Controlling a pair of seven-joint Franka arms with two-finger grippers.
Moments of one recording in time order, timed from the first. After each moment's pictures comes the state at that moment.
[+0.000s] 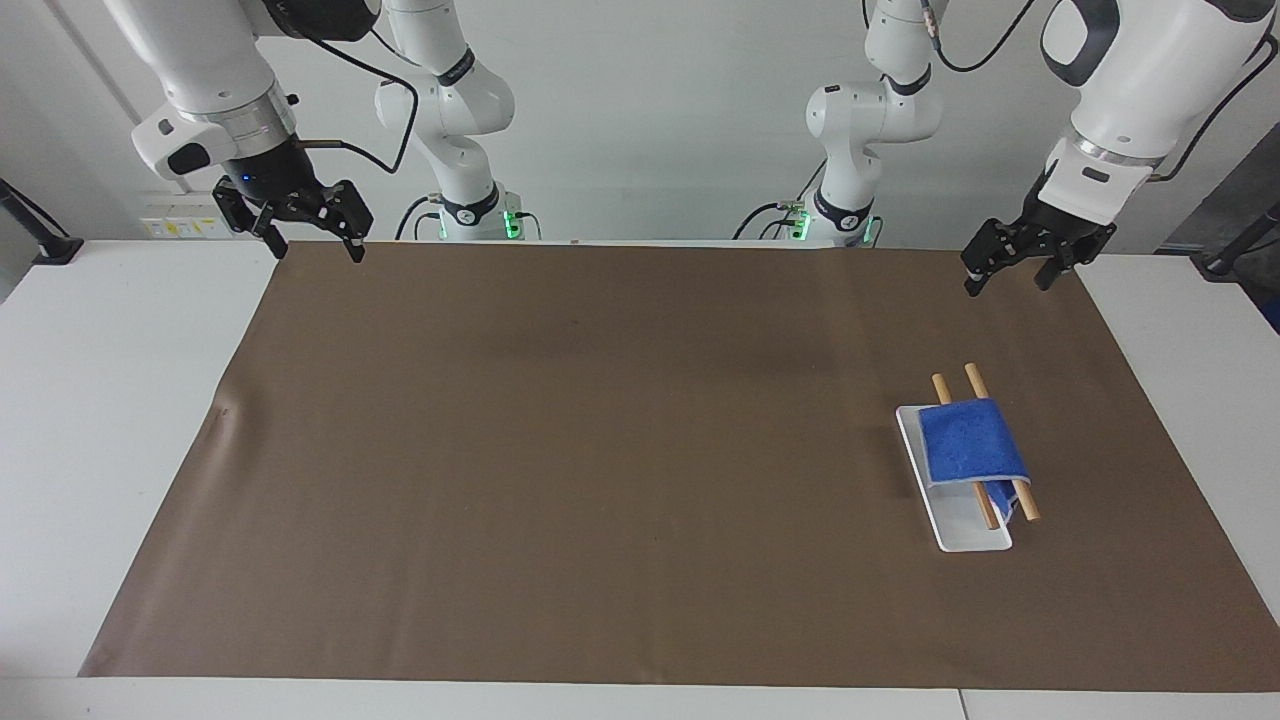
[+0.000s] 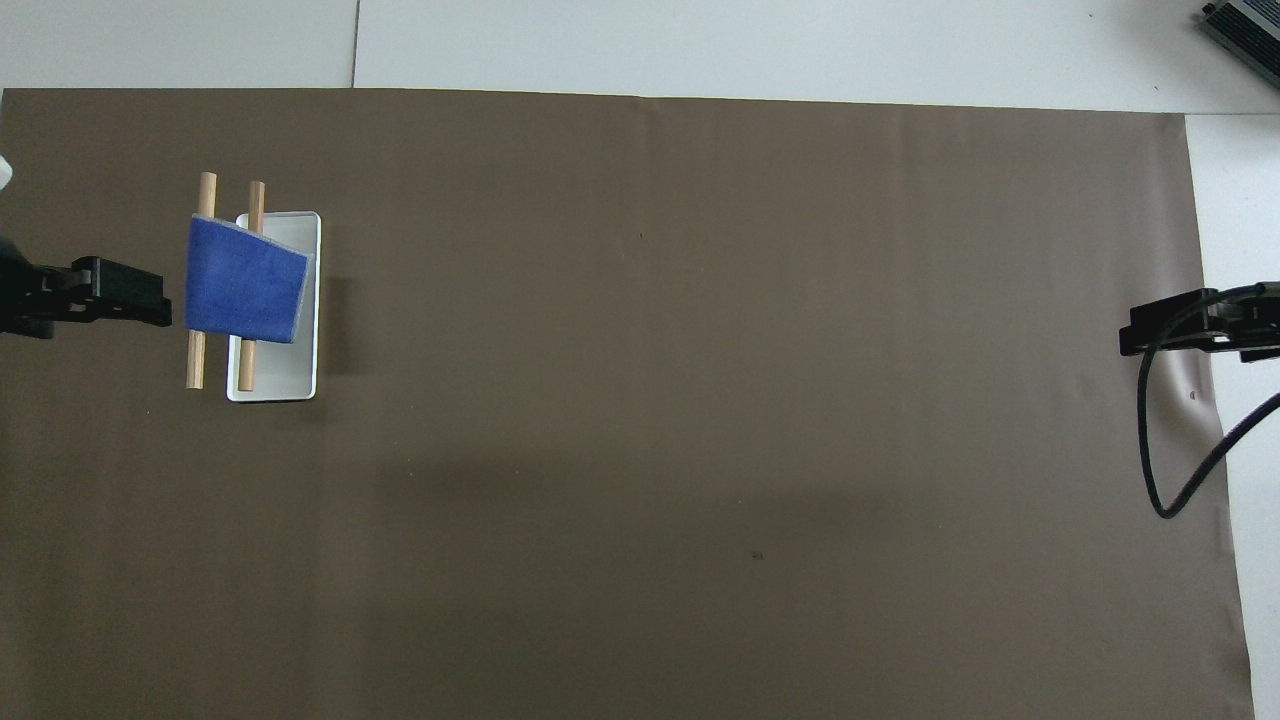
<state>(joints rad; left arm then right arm) -0.05 -0.03 -0.02 -1.61 -0.02 1.61 -0.08 0.06 -0.03 -0.09 -1.56 0.00 1.52 0.03</state>
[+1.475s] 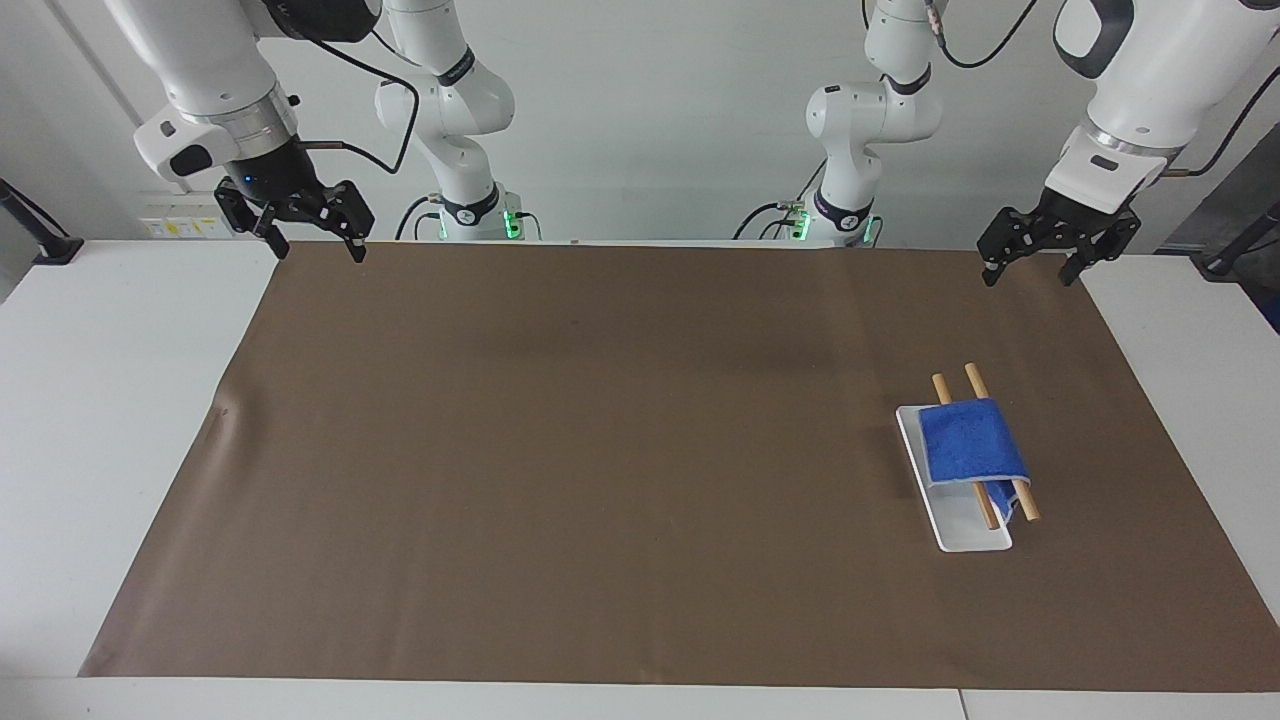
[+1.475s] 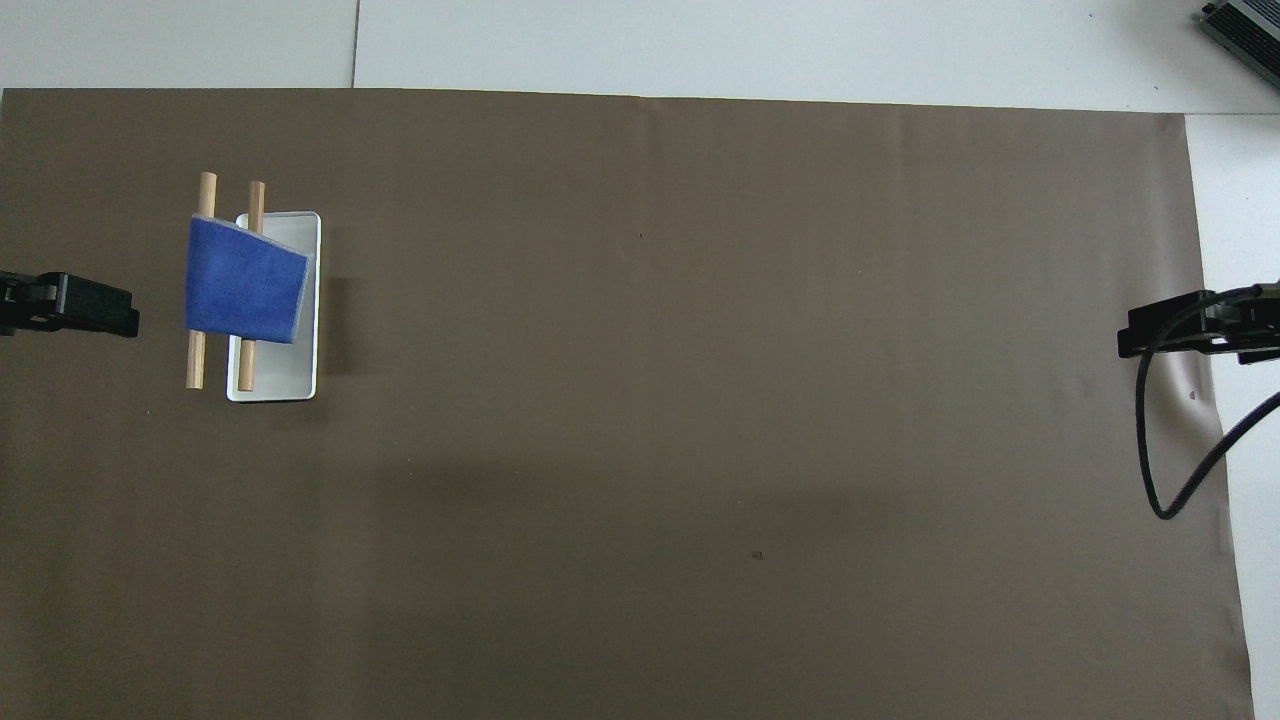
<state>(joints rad) -0.05 -0.05 -0.01 -1.60 0.02 1.55 0.02 0.06 -0.03 -0.09 -1.56 0.00 1.51 0.03</state>
